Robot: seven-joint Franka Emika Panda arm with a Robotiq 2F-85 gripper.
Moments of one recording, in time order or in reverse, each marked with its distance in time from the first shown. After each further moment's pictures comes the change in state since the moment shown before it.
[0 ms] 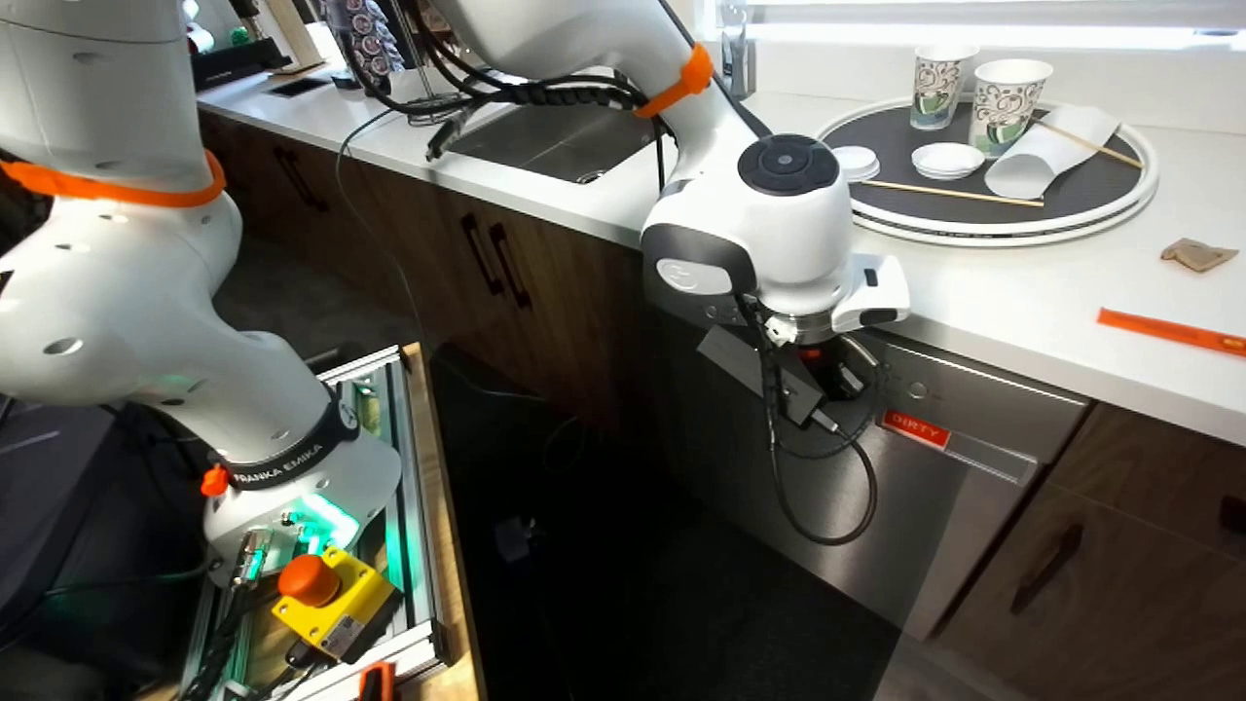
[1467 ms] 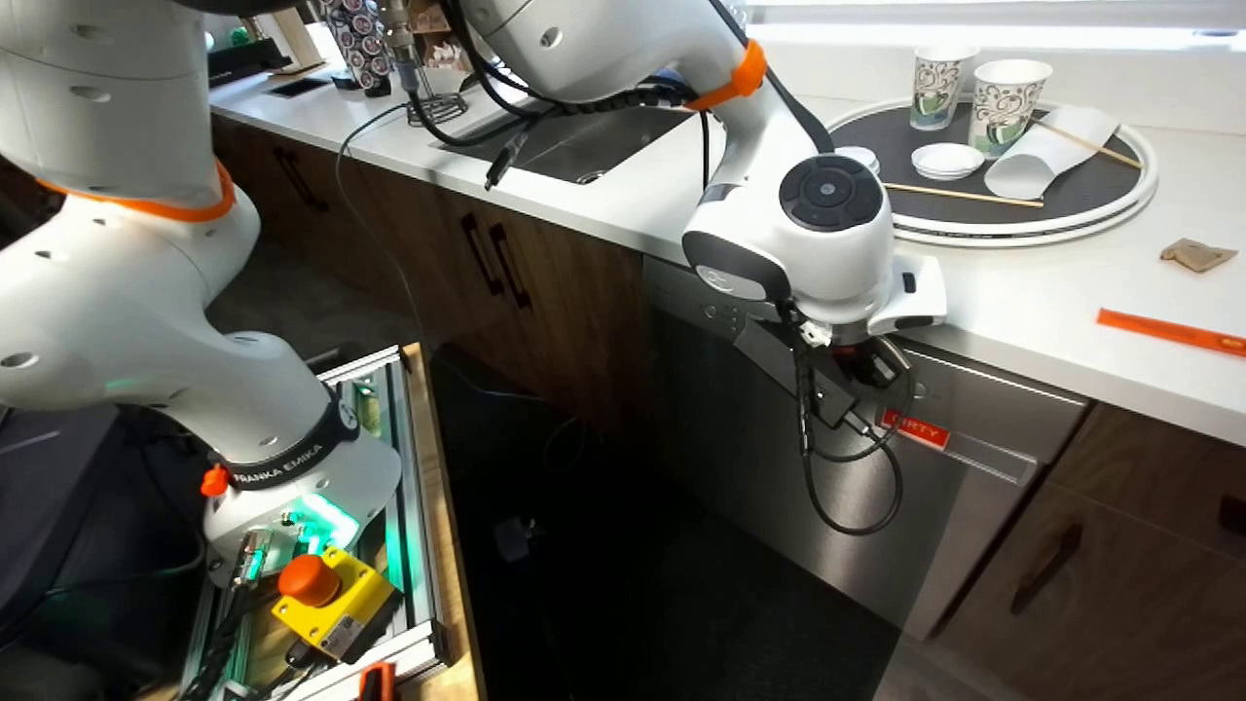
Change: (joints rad) arm -0.202 0.096 0.218 0.149 0.121 0.002 -0.086
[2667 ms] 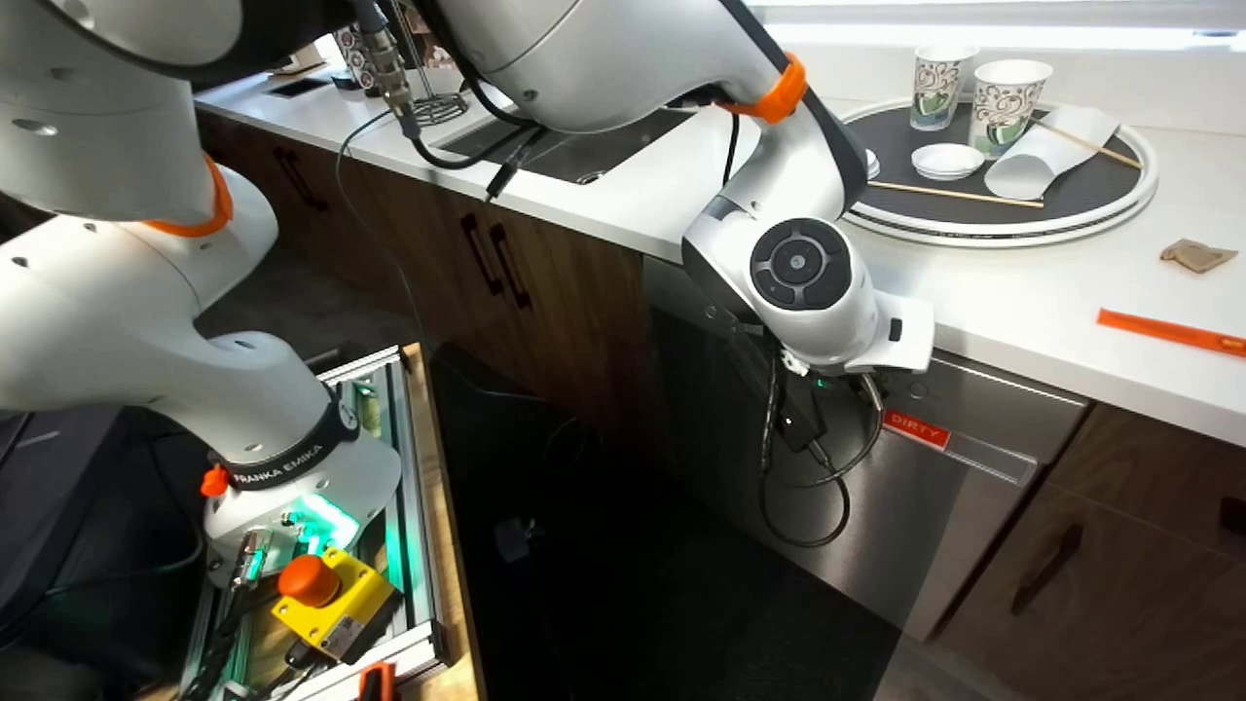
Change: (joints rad) arm -0.251 0.040 0.249 -0.006 0.312 0.056 -0.178
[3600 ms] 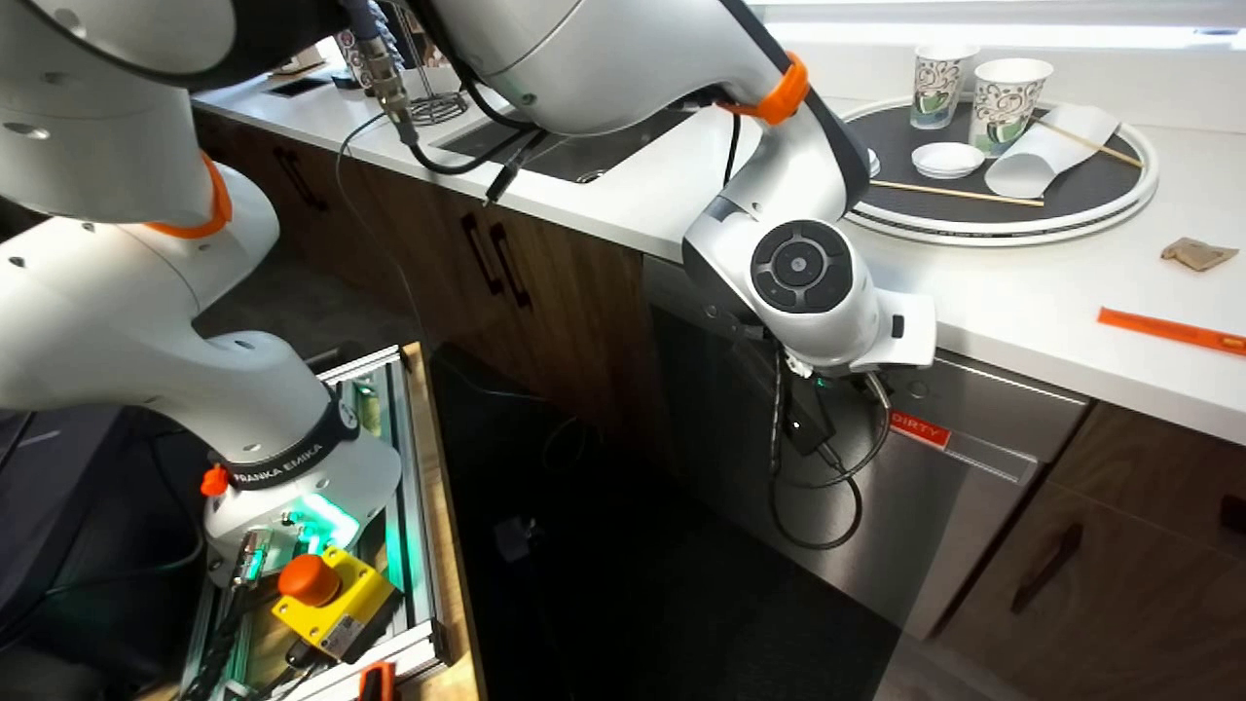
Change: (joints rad) arm -0.024 0.004 0.021 0.000 -0.011 0.004 -0.069
